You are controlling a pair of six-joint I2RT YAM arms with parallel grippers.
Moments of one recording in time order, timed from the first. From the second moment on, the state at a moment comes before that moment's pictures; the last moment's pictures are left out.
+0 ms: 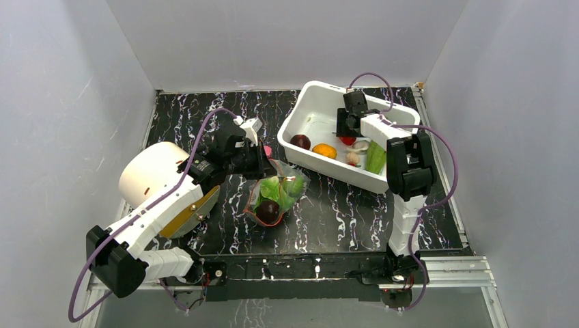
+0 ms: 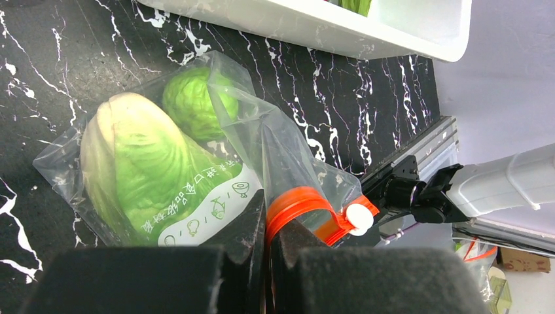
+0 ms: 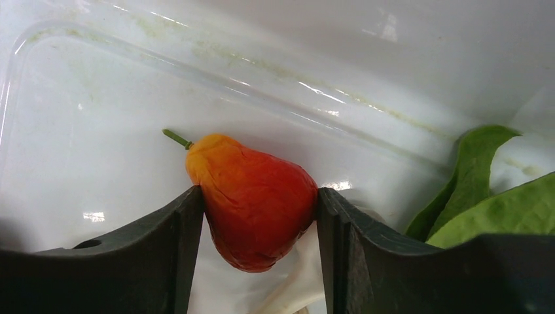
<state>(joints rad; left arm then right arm) -0.63 1.20 1.06 -0.54 0.25 -0.60 0.21 2.05 1.52 -0.37 0.19 0.20</state>
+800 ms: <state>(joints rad) -0.63 1.20 1.06 -0.54 0.22 -0.59 0.29 1.60 1.38 -0.41 0.08 0.27</state>
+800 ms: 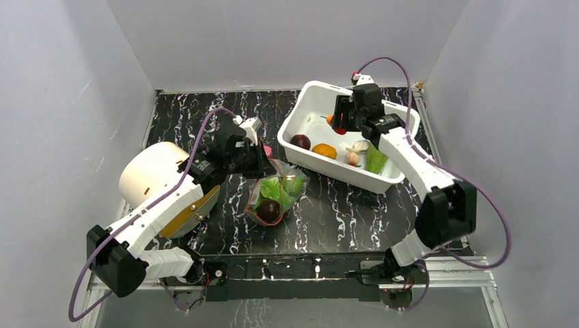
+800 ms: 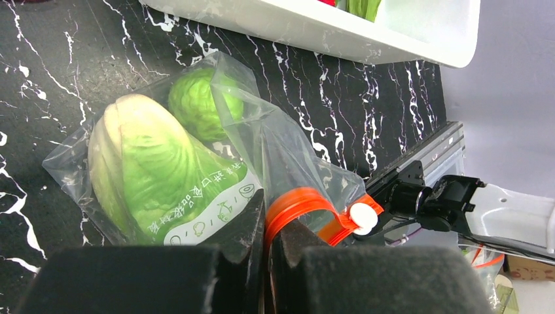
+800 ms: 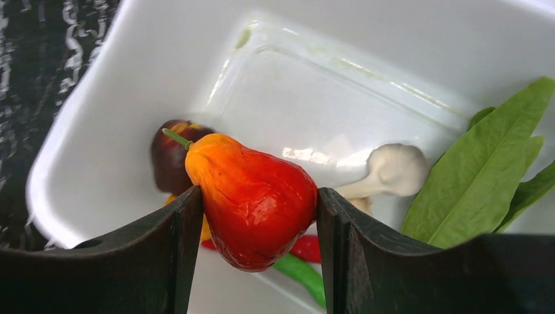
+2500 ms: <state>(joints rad) -0.62 1.27 1.14 -0.62 0.24 -0.64 1.28 1.34 1.28 -0.73 0.61 0.54</state>
